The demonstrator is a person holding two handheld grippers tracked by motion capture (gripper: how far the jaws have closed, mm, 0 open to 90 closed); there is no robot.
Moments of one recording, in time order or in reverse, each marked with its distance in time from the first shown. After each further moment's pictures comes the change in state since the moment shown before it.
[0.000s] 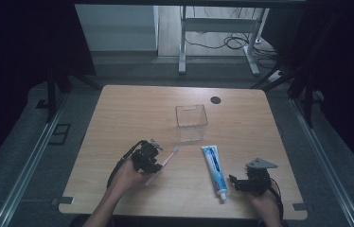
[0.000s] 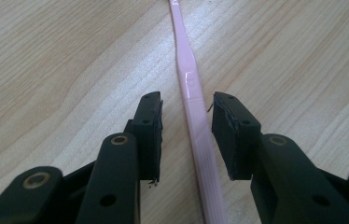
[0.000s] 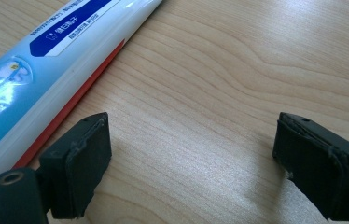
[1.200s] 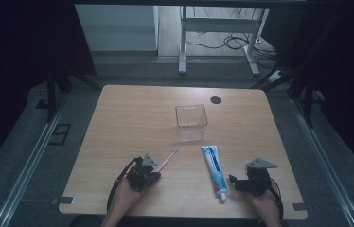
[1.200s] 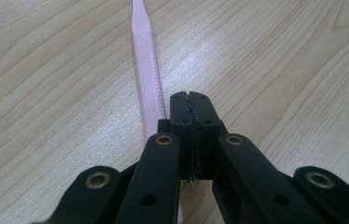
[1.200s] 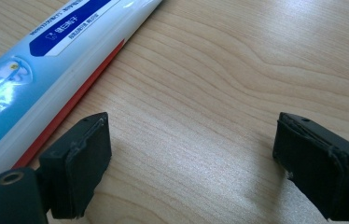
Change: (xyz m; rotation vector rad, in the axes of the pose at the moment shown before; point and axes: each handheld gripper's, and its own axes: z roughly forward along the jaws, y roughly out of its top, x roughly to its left) left arm -0.025 -0.056 0.010 -0.205 -0.027 -0.028; right arm 0.000 0.000 0.000 -0.002 0.000 -0.003
